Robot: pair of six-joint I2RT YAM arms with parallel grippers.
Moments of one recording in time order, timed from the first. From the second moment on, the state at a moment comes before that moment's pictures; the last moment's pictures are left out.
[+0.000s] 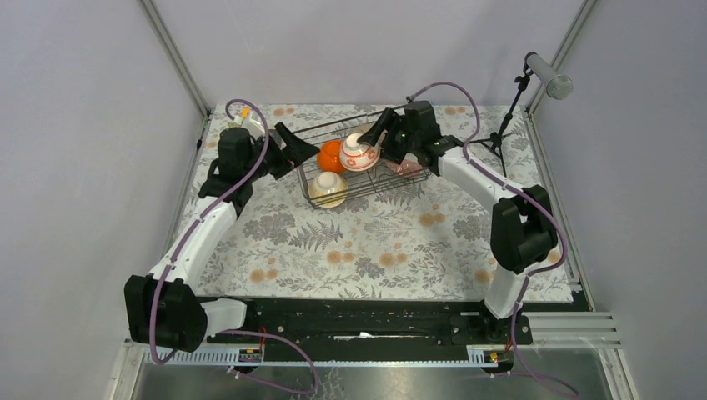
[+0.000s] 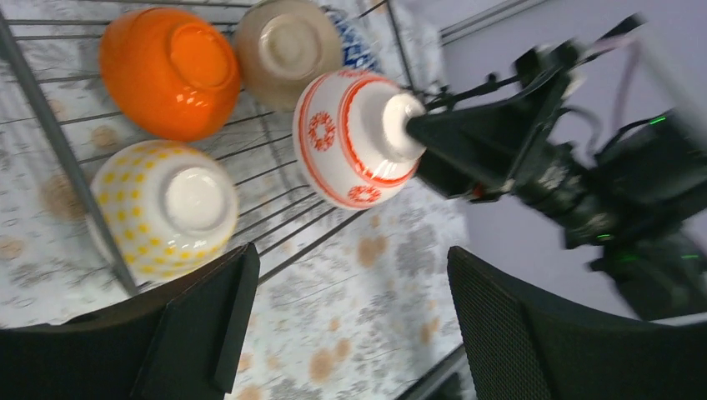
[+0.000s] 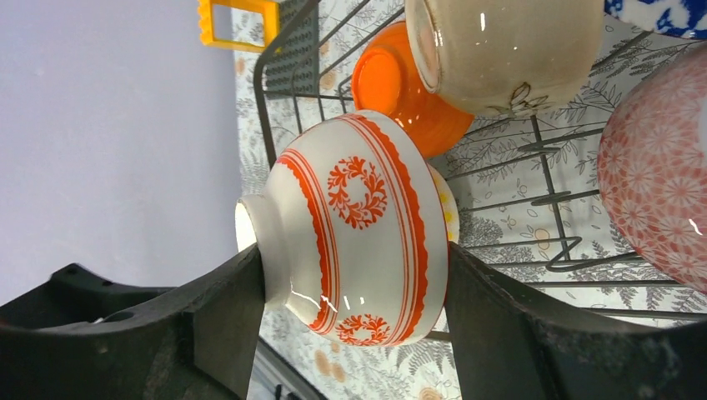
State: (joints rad) left arm -0.18 1.23 1.01 -0.16 0.42 -0.73; right arm 0.48 1.83 1.48 -0.21 -0.22 0.90
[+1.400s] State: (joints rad) left arm -0.19 1.60 0.88 1.30 0.79 -1.79; right arm 0.39 1.77 1.29 0.60 -0.74 1.42
